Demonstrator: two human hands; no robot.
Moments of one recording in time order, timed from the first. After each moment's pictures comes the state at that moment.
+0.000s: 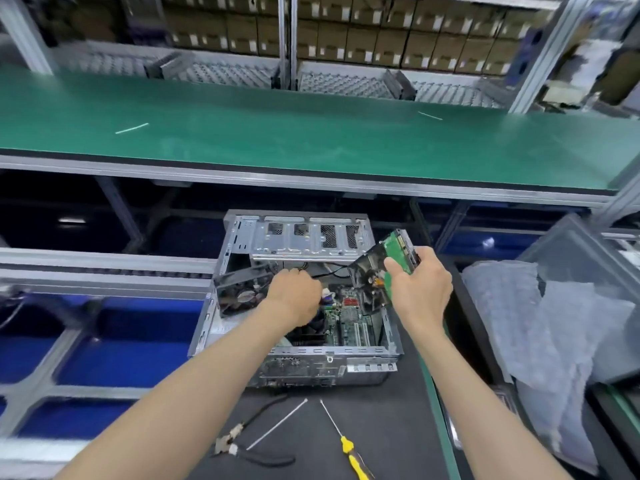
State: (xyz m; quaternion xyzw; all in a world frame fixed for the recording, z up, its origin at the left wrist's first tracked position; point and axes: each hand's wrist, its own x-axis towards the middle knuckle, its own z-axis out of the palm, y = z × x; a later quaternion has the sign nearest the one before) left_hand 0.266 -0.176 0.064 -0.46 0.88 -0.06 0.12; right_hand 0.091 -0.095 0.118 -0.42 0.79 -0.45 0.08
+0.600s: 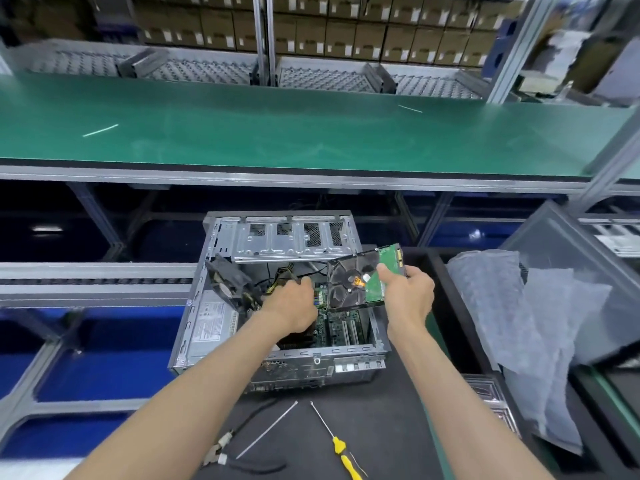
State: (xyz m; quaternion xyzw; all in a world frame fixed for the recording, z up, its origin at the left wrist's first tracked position) left_hand 0.248 -0.173 0.050 -0.53 0.82 0.18 0.08; right_hand 0.084 -0.103 0.089 -0.20 0.77 -0.55 0.25
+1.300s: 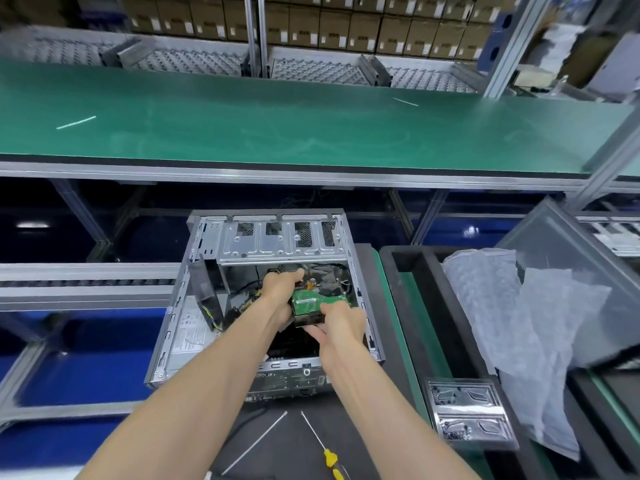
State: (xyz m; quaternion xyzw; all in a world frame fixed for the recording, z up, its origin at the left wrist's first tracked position) left_hand 0.221 -0.219 0.014 -0.58 0.26 0.68 -0.37; right_hand 0.155 -0.118 0.055 0.02 0.65 -0.56 0.51
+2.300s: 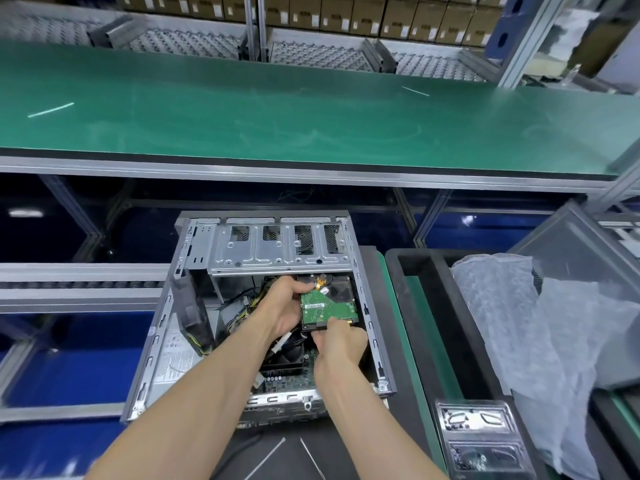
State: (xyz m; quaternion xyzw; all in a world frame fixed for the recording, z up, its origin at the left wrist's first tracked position) left_hand 0.219 -0.249 -0.011 -0.42 0.22 0.82 -0.31; right_hand 0.152 -0.157 0.004 0.09 0.70 -0.57 0.43
